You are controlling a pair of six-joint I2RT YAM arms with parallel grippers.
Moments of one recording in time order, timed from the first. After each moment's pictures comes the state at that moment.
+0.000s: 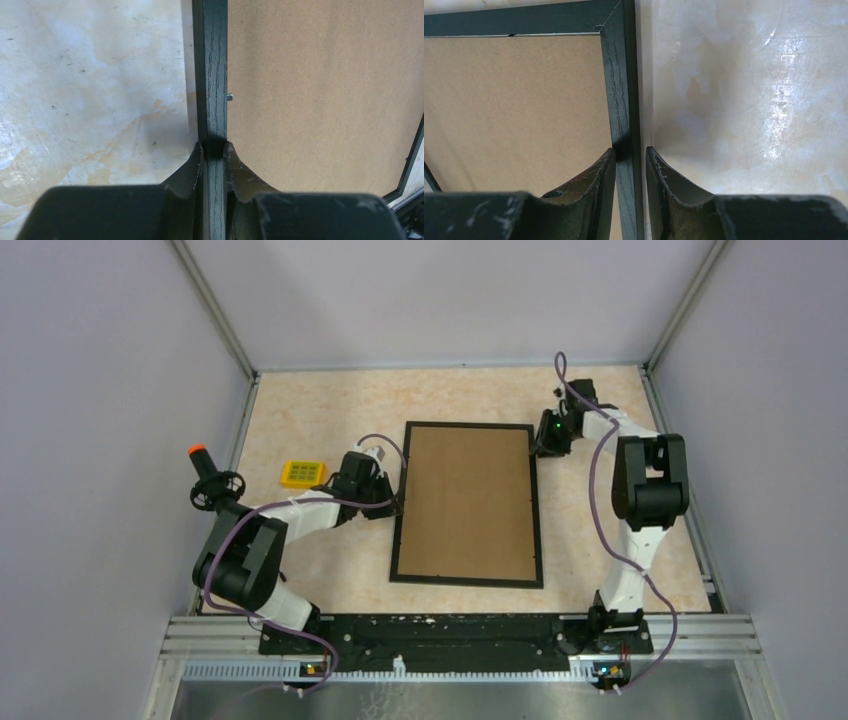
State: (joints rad) left arm -0.40 1.53 0.68 -0.03 0.23 -0.55; right arm 0.07 2.02 1.41 -0.45 -0.28 0.30
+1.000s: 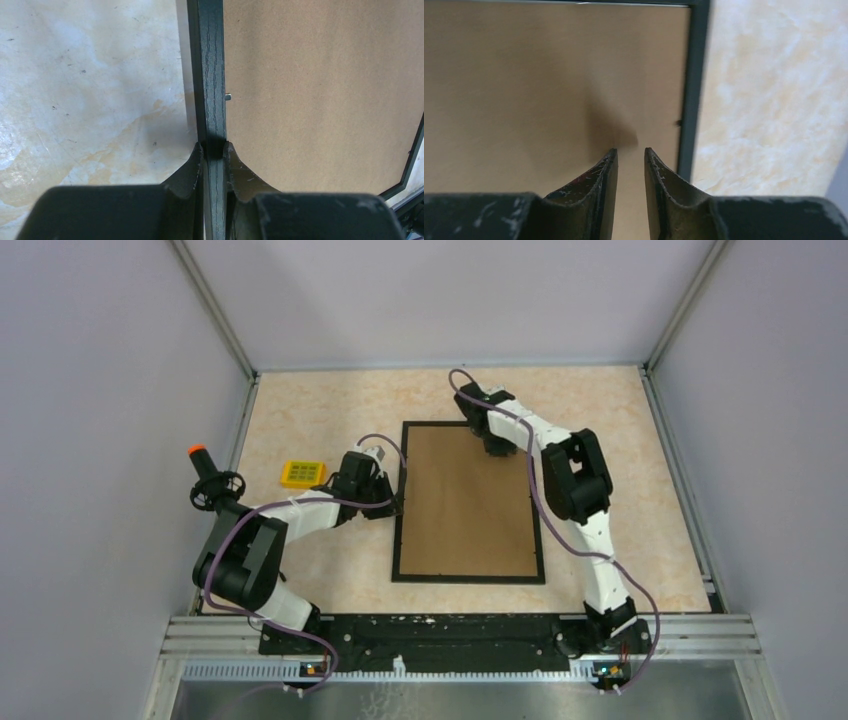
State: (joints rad) left arm -0.40 1.53 0.68 -0.02 0.23 -0.55; right arm 0.51 2.29 1.87 -0.91 0.65 0.38
